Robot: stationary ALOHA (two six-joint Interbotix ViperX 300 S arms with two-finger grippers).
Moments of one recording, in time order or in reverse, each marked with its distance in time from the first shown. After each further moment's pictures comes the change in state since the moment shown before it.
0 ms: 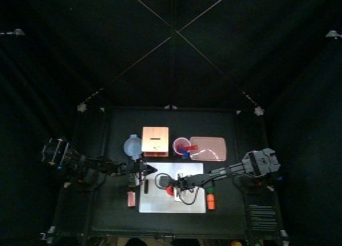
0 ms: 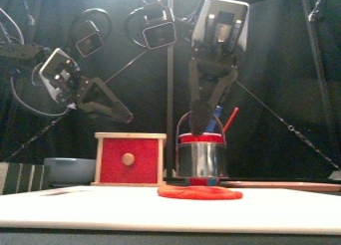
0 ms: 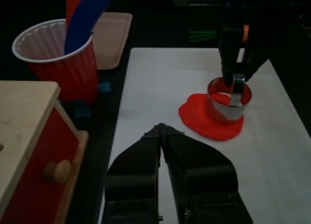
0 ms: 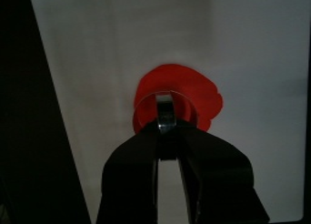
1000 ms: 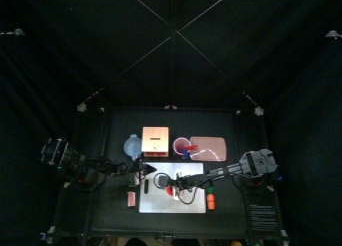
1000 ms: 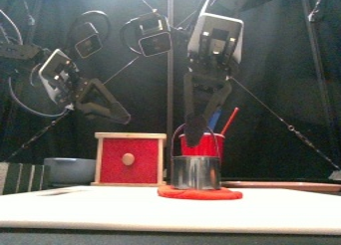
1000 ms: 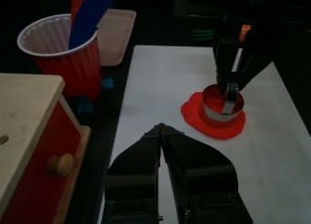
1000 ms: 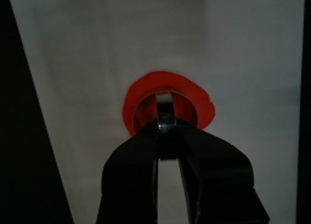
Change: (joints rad) left arm -0.006 -0.005 0.008 -0.021 -0.002 0.000; right arm -0.014 0.032 -0.003 -0.043 -0.021 0.009
